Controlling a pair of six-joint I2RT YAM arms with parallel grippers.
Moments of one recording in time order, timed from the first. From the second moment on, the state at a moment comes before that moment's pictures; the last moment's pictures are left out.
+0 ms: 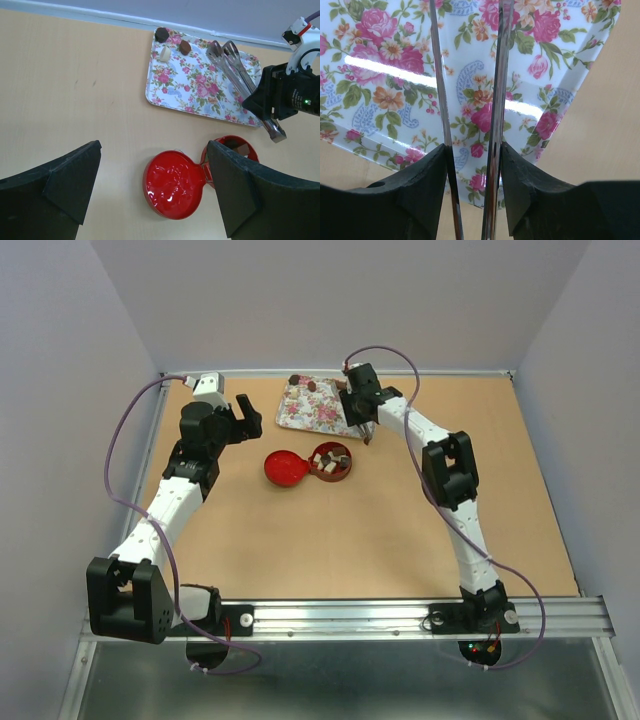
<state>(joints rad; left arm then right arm) -0.17 1.24 0.92 0.05 0.03 -0.29 0.45 2.42 2.13 -0.53 0.20 0.07</state>
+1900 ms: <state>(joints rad) -0.17 1.24 0.92 0.05 0.03 -0.30 0.64 1.50 1.16 -0.53 0.00 0.25</state>
